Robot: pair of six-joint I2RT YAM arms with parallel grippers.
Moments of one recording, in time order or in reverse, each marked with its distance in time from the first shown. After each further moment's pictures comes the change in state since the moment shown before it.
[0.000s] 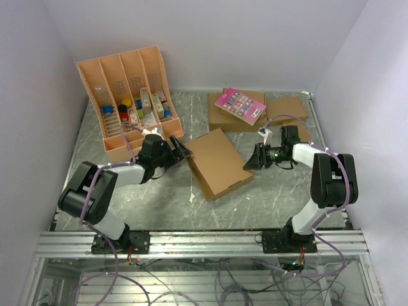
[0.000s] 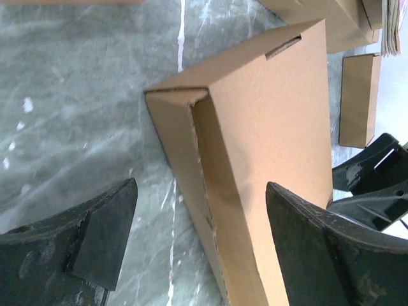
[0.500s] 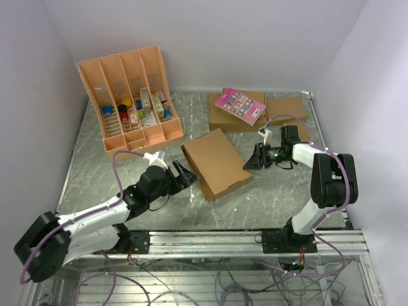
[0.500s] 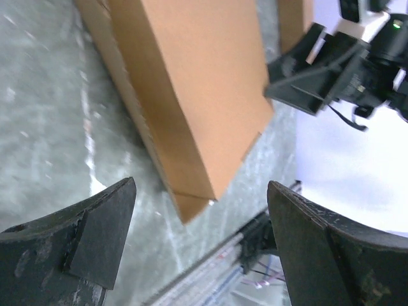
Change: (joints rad) left arm -0.316 -0.558 -0.288 -0.153 -0.205 -0.201; right arm 0.001 0.000 0.000 0.000 0.000 0.000
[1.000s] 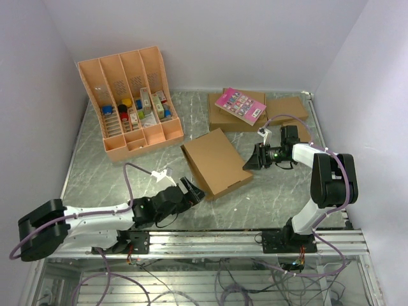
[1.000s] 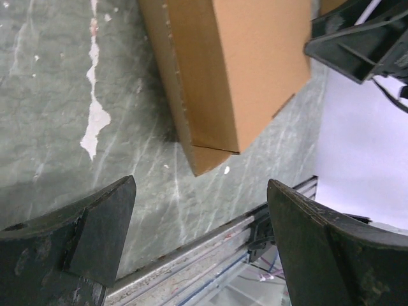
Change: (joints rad) left arm -0.409 -0.023 -0.027 -0.094 -0.378 -0.272; right arm 0.003 0.000 0.000 0.000 0.000 0.000
